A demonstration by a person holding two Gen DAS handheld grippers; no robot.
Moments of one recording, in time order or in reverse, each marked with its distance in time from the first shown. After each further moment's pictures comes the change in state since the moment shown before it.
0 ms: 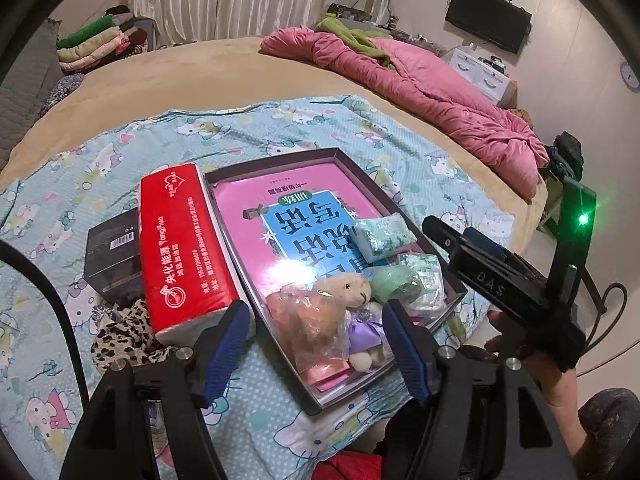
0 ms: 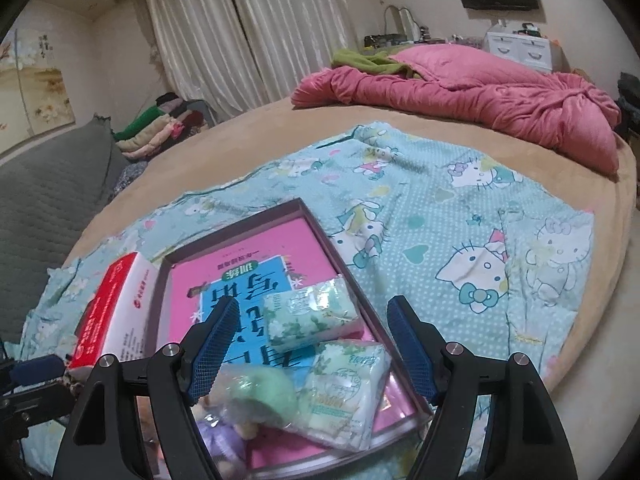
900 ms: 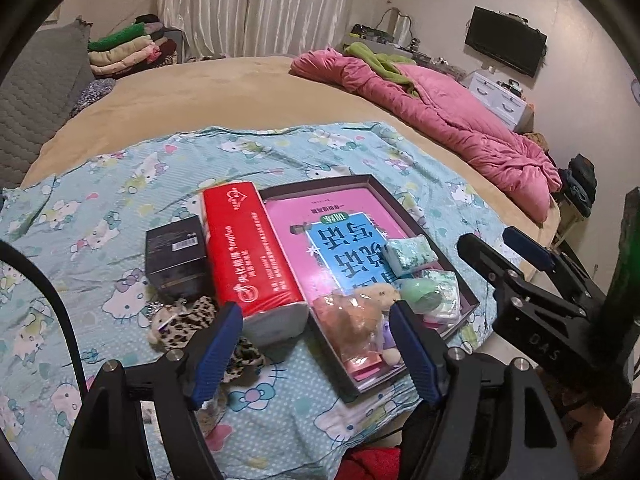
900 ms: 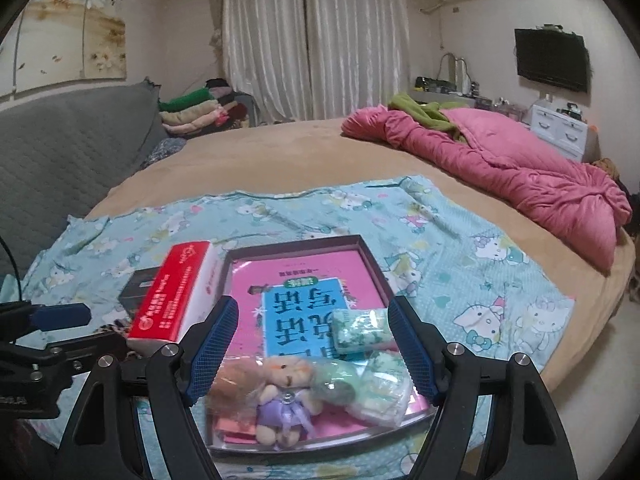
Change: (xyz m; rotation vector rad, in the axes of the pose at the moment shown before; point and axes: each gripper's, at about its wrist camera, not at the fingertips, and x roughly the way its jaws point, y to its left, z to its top) left arm -0.051 0.034 -0.007 -0.053 -0.076 0.070; right arm -0.075 0.090 0.006 -0.259 -0.069 0.029
